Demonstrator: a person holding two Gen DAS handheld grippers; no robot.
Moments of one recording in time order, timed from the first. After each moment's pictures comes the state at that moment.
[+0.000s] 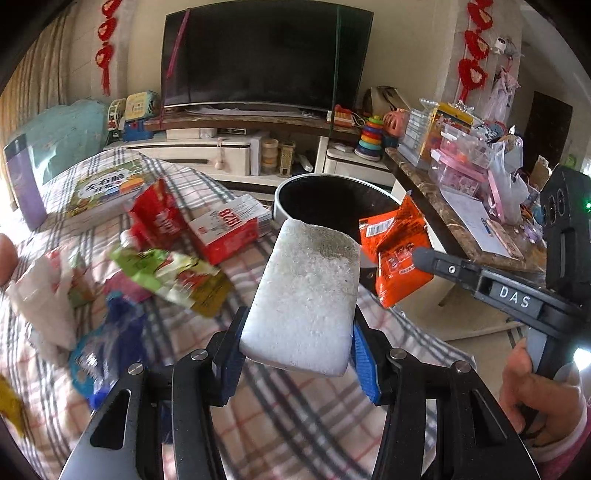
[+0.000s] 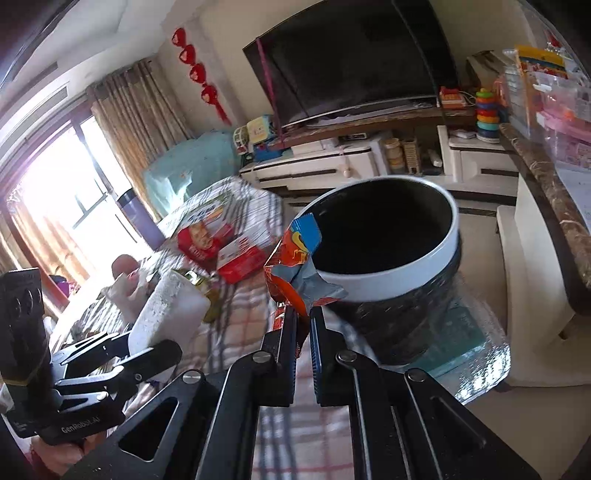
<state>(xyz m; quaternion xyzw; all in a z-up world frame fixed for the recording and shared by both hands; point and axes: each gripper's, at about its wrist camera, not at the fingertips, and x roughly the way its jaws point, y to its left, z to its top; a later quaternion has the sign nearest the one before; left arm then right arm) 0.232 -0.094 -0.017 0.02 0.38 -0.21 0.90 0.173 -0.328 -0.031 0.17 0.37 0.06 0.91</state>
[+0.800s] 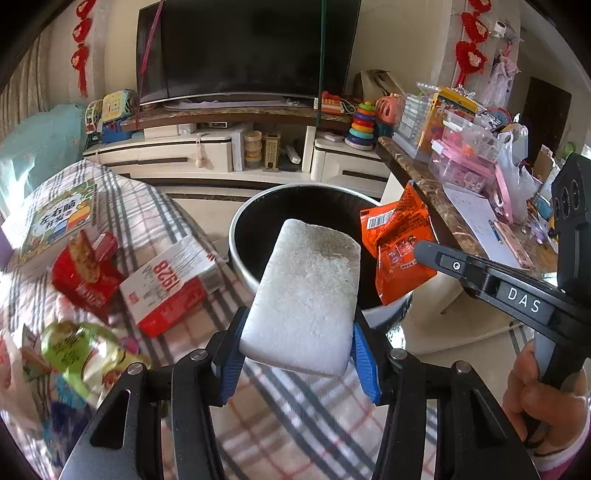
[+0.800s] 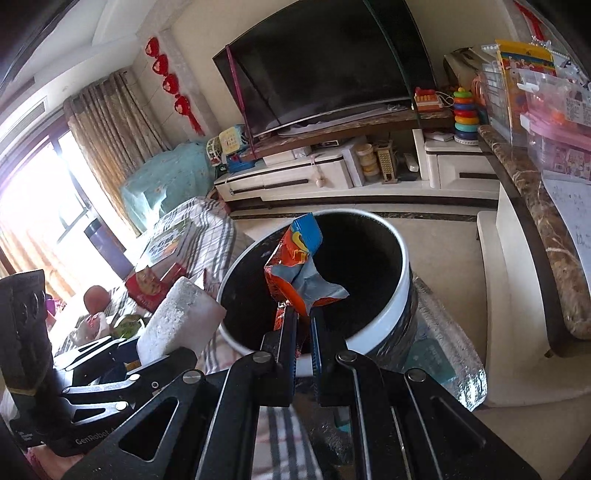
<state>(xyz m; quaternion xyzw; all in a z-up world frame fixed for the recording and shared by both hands) 0.324 -0.177 -0.025 0.04 0.40 -0.22 0.89 0.219 -0.387 -0.031 0.18 0.37 0.02 0.91</state>
